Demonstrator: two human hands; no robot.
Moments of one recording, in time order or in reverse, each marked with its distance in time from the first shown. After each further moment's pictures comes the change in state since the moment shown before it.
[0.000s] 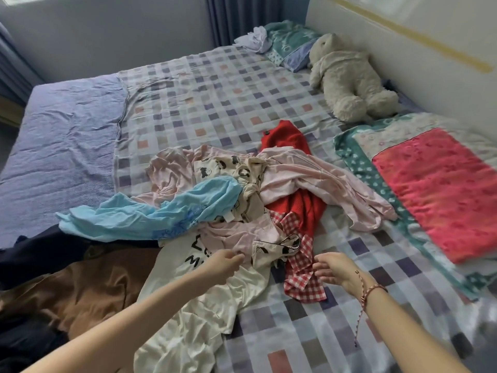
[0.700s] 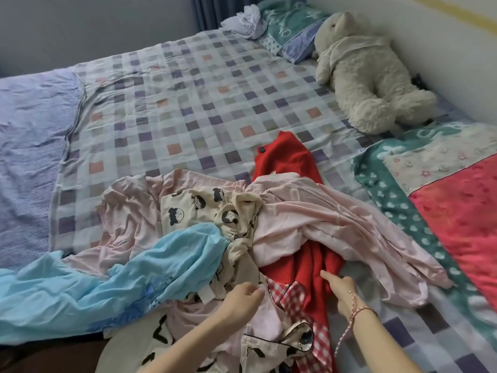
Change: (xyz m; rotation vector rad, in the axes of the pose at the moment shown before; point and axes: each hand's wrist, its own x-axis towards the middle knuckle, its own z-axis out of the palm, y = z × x) left_hand 0.235 0.057 -0.002 0.006 -0.032 -0.062; right_hand 0.268 -0.067 0.012 0.232 0.320 0.067
